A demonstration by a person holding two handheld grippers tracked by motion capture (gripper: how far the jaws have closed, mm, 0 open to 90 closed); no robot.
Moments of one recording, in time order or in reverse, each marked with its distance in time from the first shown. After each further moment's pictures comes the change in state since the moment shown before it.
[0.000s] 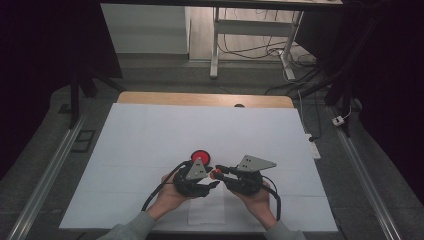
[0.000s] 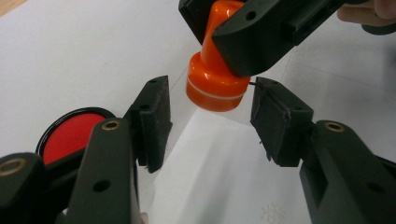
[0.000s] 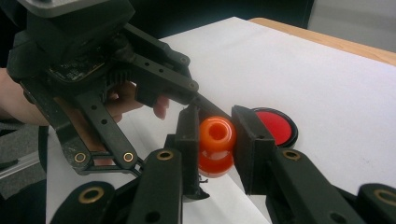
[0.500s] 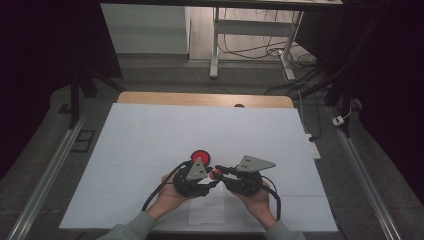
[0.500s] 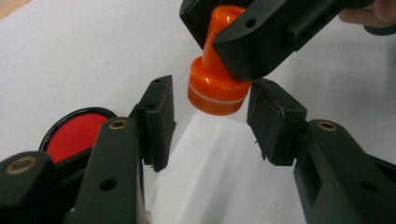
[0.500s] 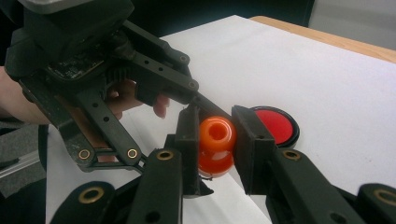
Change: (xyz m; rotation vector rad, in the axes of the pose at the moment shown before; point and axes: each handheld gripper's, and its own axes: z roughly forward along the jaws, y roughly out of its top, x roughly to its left) left arm -0.001 0.000 0.000 -0.002 0.011 0.004; right arm 0.000 -0.001 0.001 0.005 0.003 0.000
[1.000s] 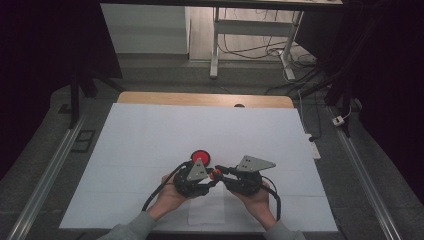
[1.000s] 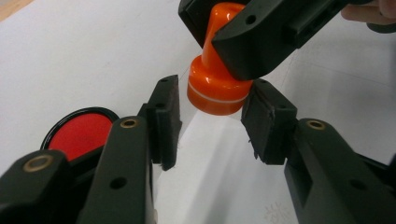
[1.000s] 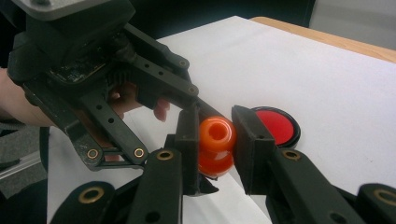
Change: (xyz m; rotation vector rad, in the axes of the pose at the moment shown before) left arm -0.001 0.000 0.001 0.003 0.002 0.006; right arm 0.000 0.000 0.000 -0.002 0.003 0.003
